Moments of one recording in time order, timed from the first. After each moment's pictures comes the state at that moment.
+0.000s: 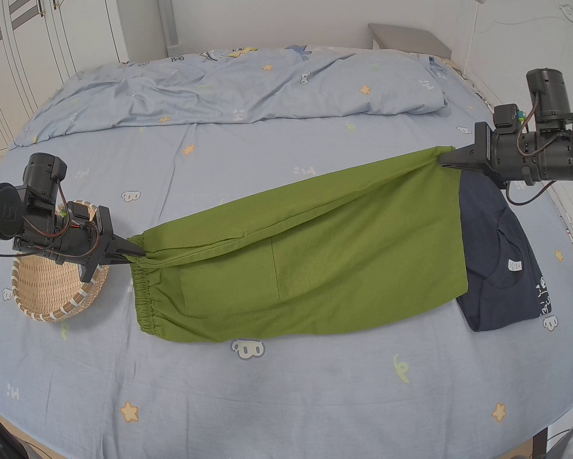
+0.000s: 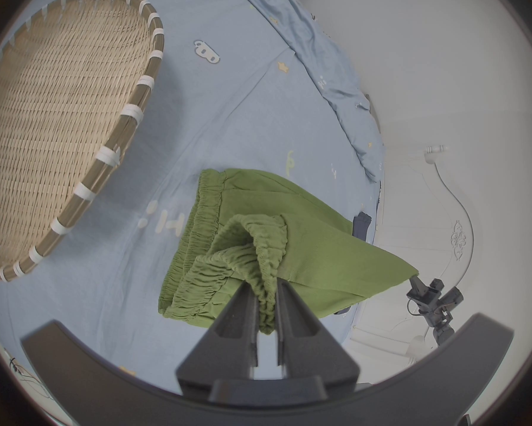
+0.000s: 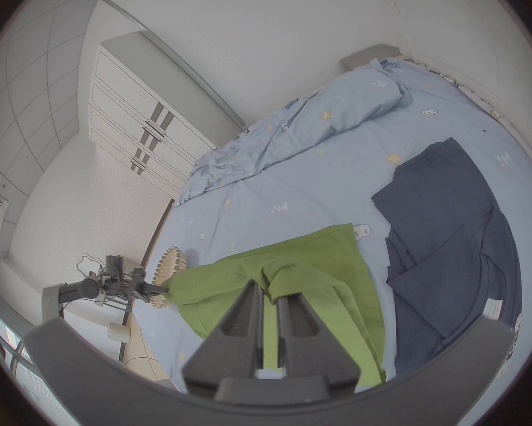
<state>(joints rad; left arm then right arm) 0.07 1.78 -1.20 0.26 -0.64 -0.59 0.19 1.73 -1.50 0.25 0.42 0.33</state>
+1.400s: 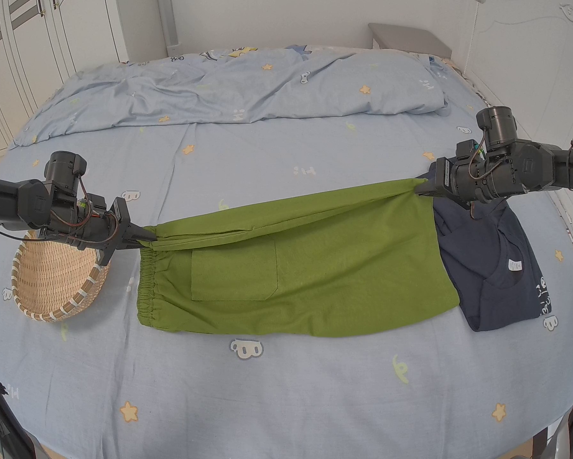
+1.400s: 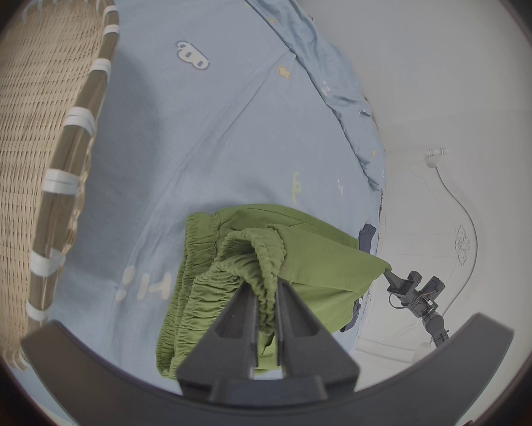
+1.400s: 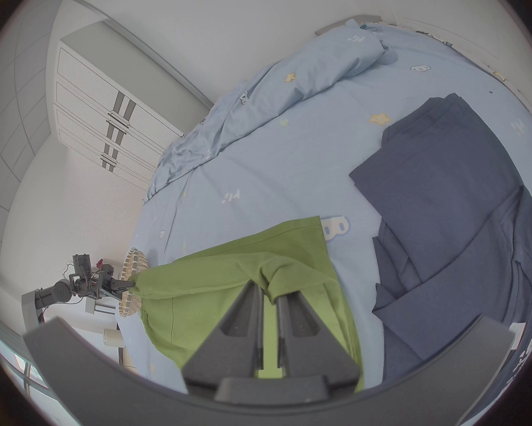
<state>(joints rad) 0.08 1.98 -1.37 0.19 -0.64 -0.58 0.12 2.08 -1.70 0.24 0.41 0.31</state>
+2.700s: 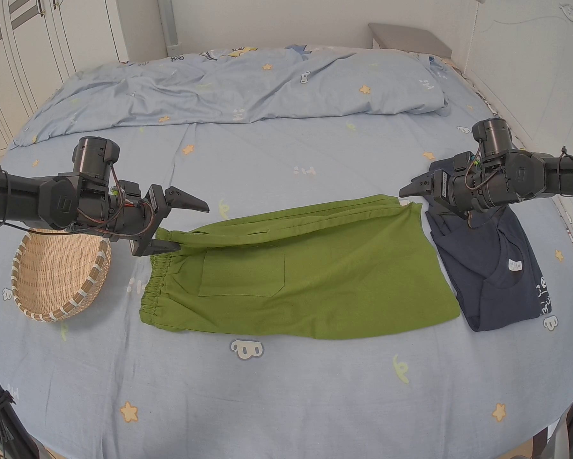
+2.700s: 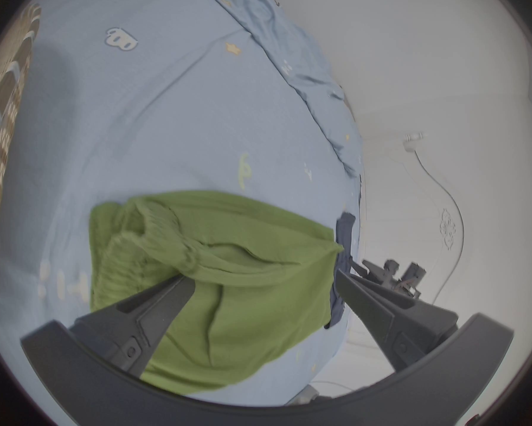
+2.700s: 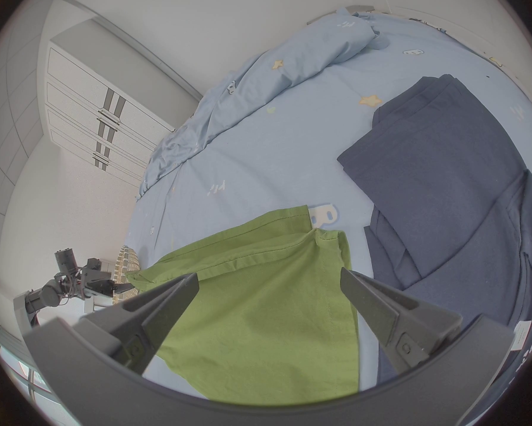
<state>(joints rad) -0.08 1.98 -1.39 0.07 -0.63 -0.67 0.12 2.13 -1.69 0.23 0.42 0.30</state>
